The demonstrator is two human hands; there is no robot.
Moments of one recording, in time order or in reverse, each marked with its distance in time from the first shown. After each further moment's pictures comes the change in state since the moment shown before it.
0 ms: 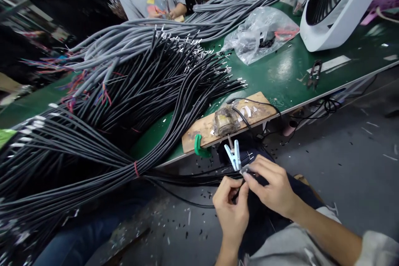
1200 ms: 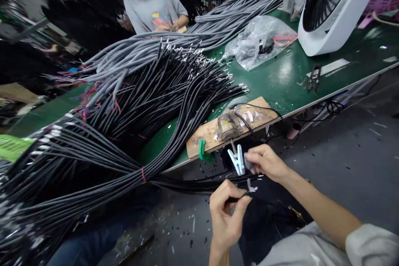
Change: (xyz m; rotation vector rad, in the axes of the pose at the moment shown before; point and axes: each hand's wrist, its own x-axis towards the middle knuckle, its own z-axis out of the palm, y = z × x) left_hand 0.016 0.013 -0.028 0.006 -0.224 0.182; right_hand 0.045 0.036 0.011 0.912 -0.287 0.662
